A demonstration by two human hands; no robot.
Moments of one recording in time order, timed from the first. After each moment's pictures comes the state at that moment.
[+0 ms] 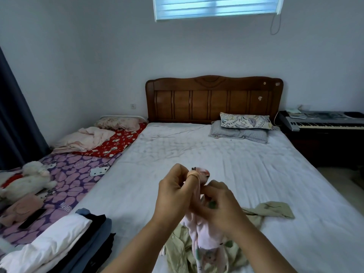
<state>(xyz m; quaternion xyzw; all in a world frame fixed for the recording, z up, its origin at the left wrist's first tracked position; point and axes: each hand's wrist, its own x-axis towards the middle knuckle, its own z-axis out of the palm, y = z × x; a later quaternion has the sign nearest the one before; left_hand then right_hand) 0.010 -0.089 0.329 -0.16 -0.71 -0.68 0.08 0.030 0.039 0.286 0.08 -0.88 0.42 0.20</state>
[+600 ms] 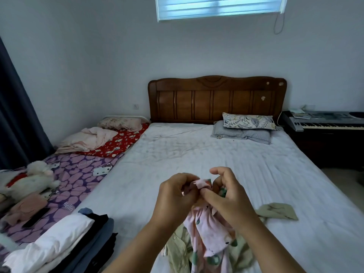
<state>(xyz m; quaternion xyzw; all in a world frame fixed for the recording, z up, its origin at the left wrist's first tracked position) 0.001 -0.100 0.313 -0.22 -0.79 -0.57 0.10 0.030 0.047 0.300 0.02 -0.81 0.55 0.21</state>
